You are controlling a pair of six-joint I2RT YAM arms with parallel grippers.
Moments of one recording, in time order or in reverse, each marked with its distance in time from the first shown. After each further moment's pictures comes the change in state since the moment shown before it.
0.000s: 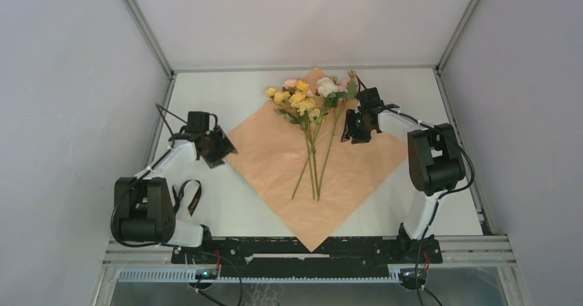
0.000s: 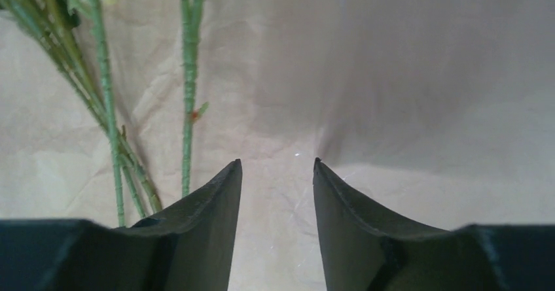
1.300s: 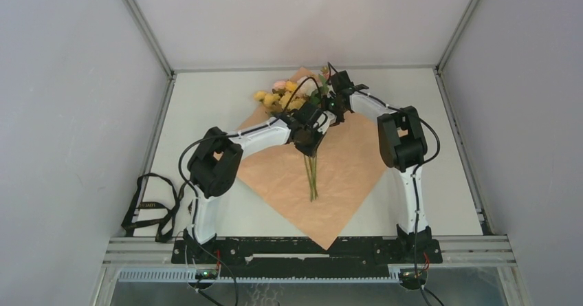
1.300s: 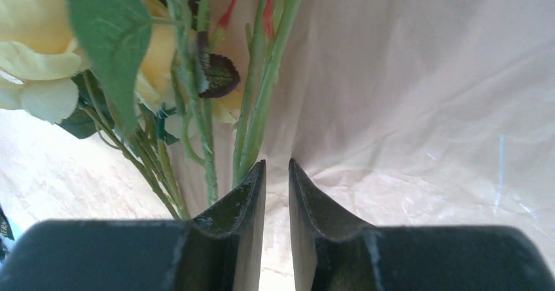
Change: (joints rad) left arm -0.722 0.629 0.722 -0.068 -0.050 0.620; right arm 0.109 0.403 0.543 -0.137 -0.062 0.010
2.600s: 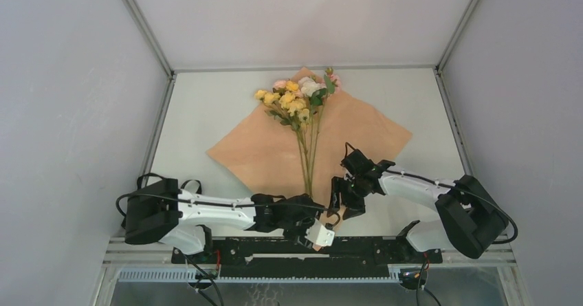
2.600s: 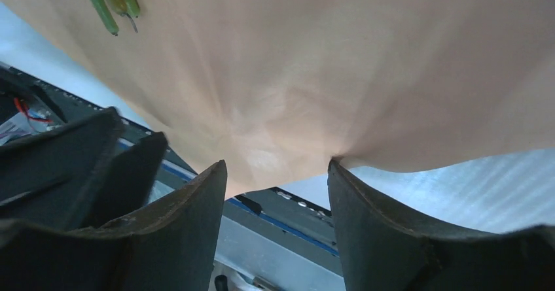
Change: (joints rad) left arm -0.594 -0.626 -0.820 0.328 -0.123 0.746; right arm 0.314 -0.912 -1.155 0.013 -0.107 0.360
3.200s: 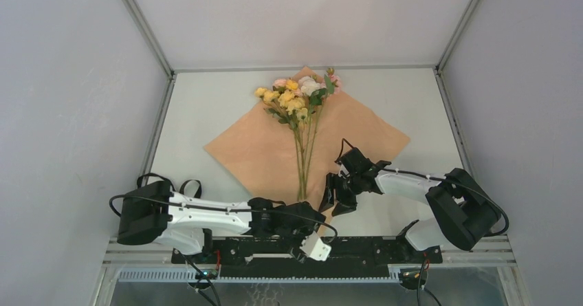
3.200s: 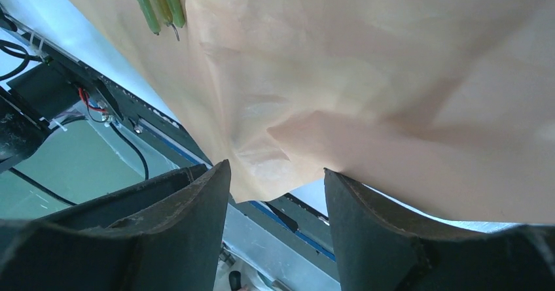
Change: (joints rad) left arm -0.068 -0.038 0.026 -0.114 0.063 0.048; right arm -0.020 0.073 -0.016 0.206 -0.138 0.055
